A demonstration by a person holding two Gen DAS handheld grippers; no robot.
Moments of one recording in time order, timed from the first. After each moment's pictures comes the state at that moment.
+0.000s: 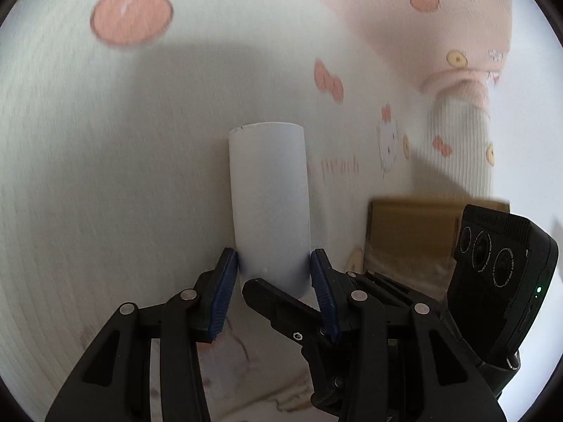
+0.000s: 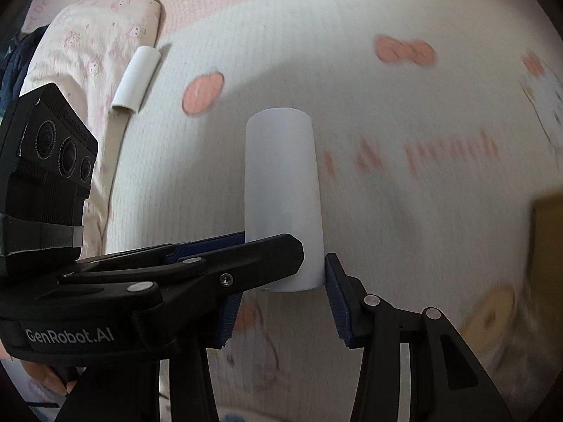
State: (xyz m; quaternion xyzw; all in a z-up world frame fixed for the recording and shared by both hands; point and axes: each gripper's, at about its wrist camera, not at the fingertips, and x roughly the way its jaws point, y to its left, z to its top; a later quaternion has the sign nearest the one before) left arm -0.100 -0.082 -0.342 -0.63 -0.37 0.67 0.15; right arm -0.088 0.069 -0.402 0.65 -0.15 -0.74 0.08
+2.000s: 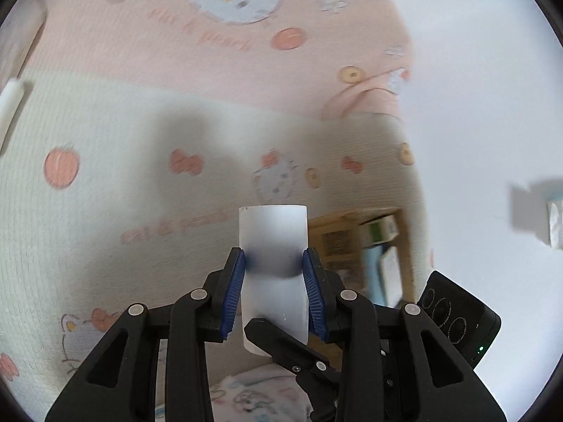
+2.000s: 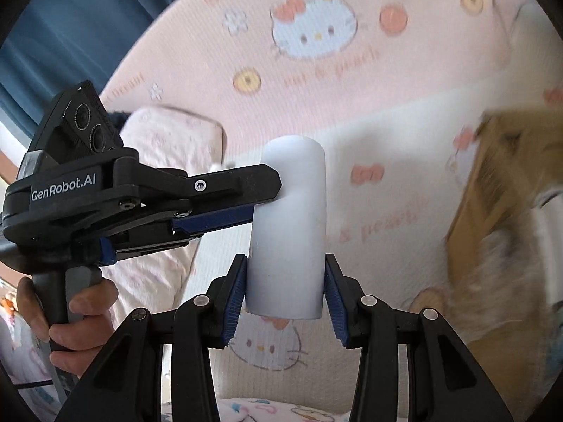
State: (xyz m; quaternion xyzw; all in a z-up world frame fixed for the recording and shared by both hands) left arm -0.109 -0.036 -0.148 -0.51 -0.32 0.78 0.19; right arm -0.008 0.132 -0.245 0.45 -0.22 -0.86 0.10
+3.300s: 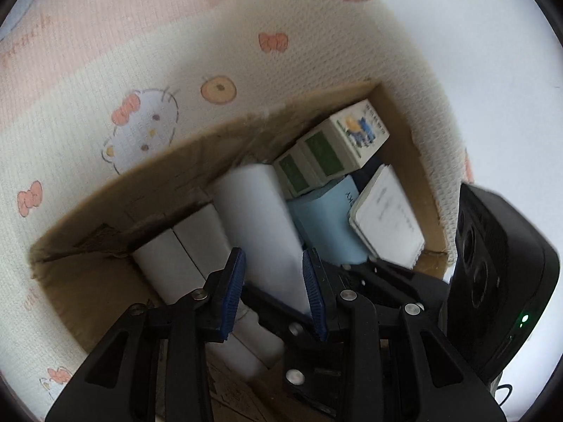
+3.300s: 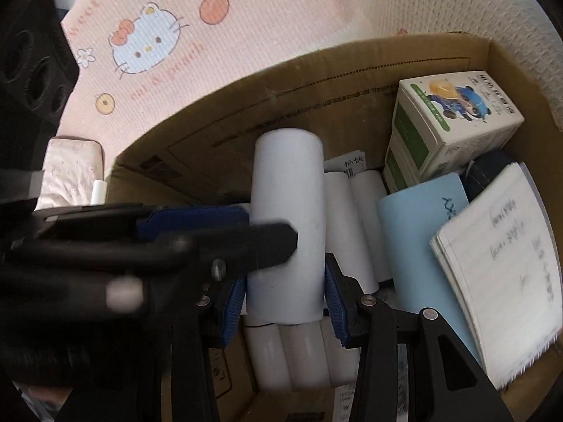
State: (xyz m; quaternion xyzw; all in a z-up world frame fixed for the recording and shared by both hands) left arm -0.184 0.235 -0.182 -0.65 -0.10 0.70 0.28; right arm 0.025 0.342 -0.272 0.56 -0.22 -0.80 -0.06
